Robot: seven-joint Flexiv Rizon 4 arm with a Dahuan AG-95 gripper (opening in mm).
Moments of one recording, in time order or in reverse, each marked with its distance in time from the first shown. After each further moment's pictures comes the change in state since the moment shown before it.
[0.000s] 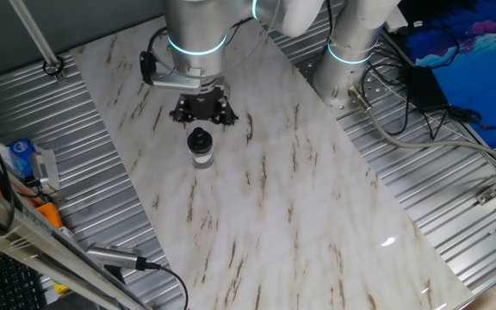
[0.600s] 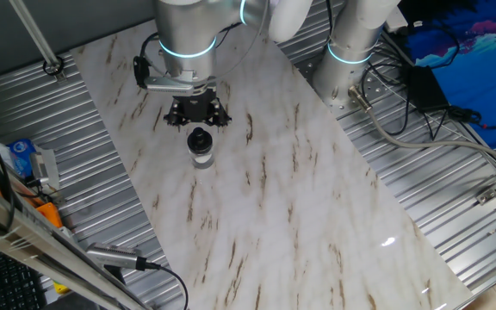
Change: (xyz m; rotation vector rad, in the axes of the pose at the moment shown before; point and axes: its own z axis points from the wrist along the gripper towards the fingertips) arm 0.003 -0.012 0.015 -0.006 -0.012 -0.033
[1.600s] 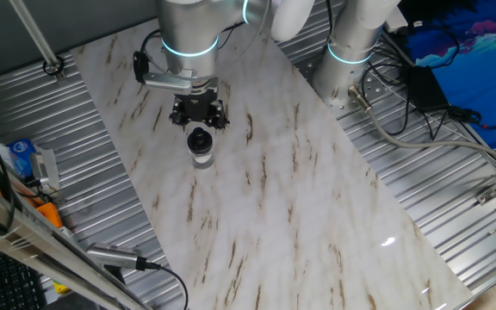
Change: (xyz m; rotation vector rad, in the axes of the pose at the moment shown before) arm 0.002 0.003 -0.001 -0.002 -0.009 0.144
